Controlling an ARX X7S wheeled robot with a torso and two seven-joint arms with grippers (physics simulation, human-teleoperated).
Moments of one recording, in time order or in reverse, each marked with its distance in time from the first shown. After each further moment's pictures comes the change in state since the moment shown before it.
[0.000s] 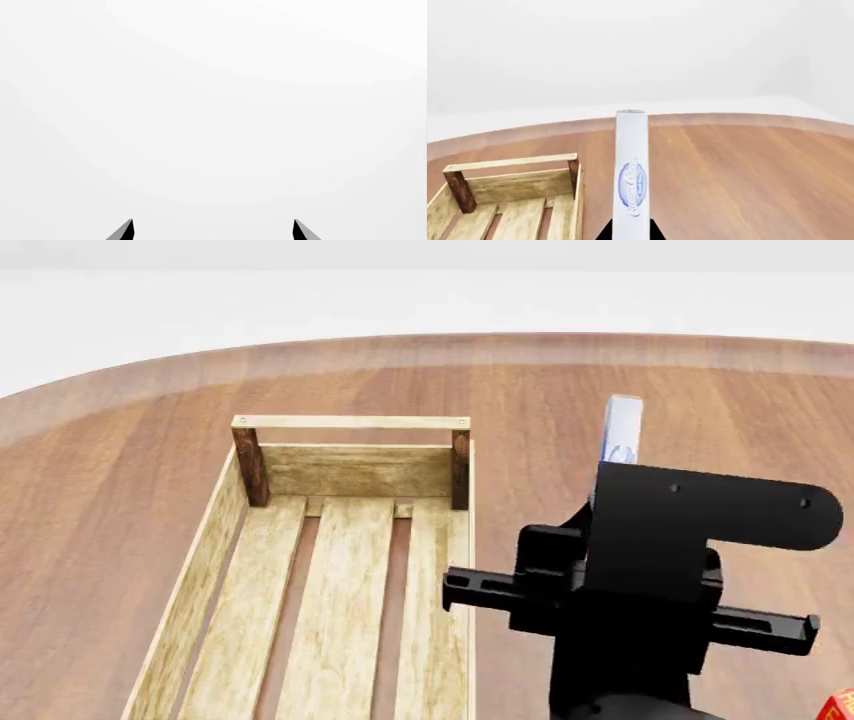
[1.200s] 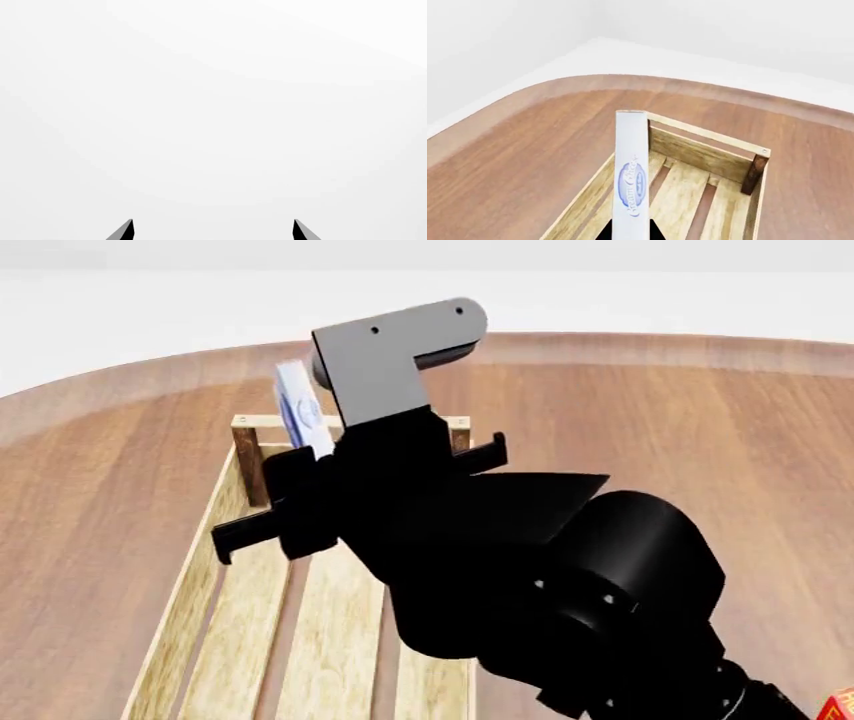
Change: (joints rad) left arm -0.010 0.000 0.004 0.000 0.007 -0.010 0.004; right arm 0.450 -0.205 -0.347 0.636 -0.069 0.007 -0.718
